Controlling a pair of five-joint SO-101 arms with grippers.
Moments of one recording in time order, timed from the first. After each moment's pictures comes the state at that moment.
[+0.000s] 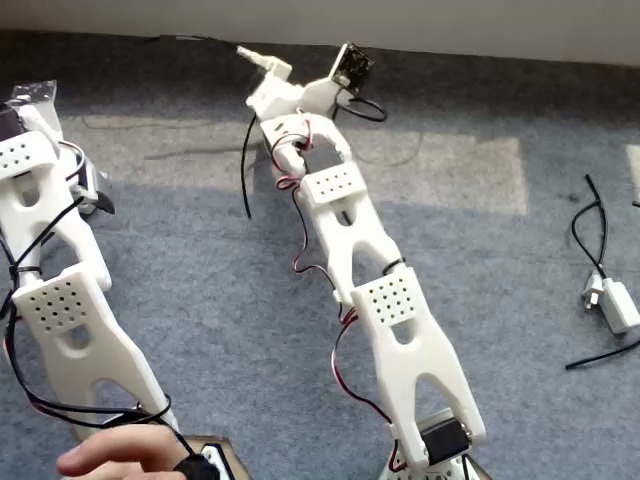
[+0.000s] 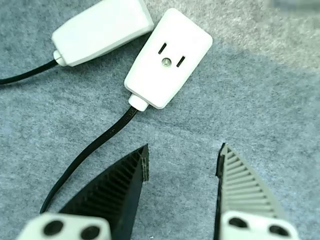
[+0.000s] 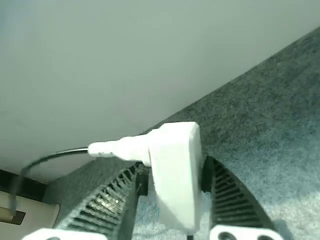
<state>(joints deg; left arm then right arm) -32.7 51.3 -59.6 100.5 -9.8 -25.8 75.6 -76.5 24.1 -47.7</state>
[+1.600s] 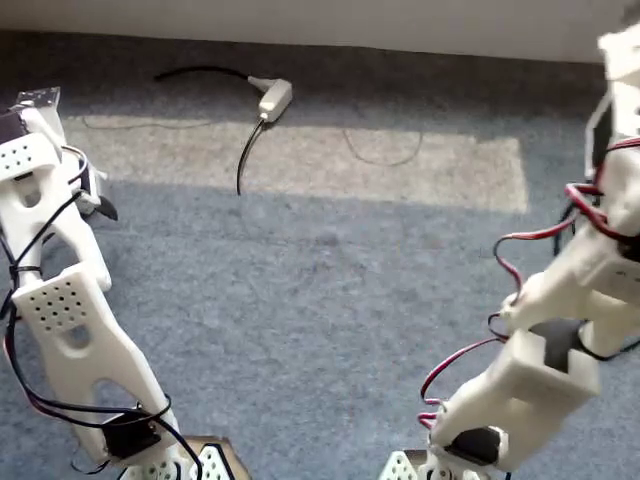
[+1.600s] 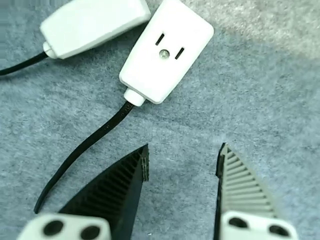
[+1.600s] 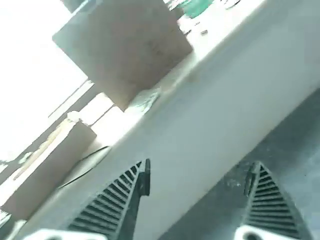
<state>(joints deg) -32.8 51.3 -57.5 100.4 -9.9 22.1 17.4 -94.6 93.6 -33.3</state>
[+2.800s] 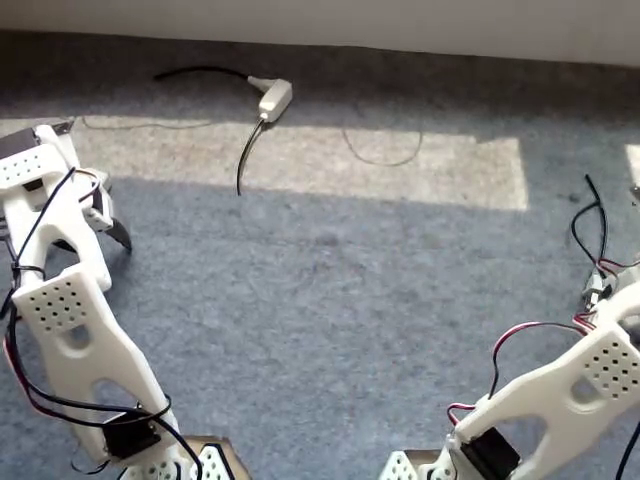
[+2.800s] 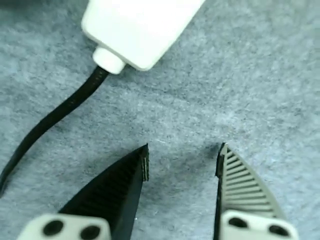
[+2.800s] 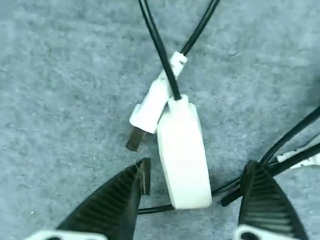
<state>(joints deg) -32.8 51.4 -46.1 100.2 -7.3 48.4 47.6 -41.7 90.9 58.6</state>
